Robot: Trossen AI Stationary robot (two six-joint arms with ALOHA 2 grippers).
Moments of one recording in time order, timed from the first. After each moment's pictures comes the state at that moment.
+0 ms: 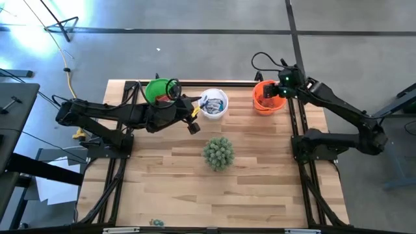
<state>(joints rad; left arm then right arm) -0.10 1.34 1.25 -0.22 -0.72 0.13 -0.75 1.00 0.94 -0.72 0.16 0.52</state>
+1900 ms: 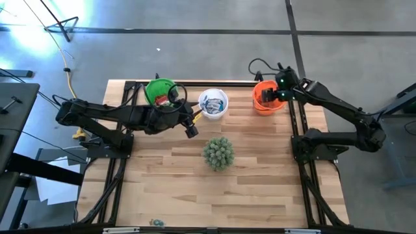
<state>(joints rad) -0.12 1.34 1.25 -0.37 -0.72 0.00 -0.74 1.05 0.93 -0.81 0.14 0.56</state>
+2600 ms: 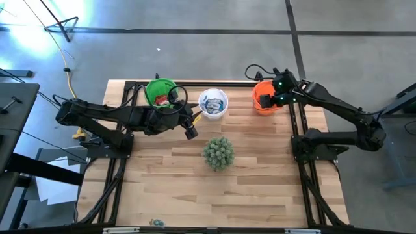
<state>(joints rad) -0.13 1.34 1.25 -0.39 -0.72 -0.02 -0.70 1.05 0.93 -0.87 -0.05 0.60</state>
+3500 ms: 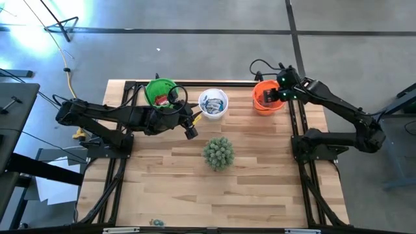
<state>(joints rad) -0.13 1.34 1.25 -0.39 -0.72 -0.03 -0.79 1.05 0.93 -0.85 0.10 0.52</state>
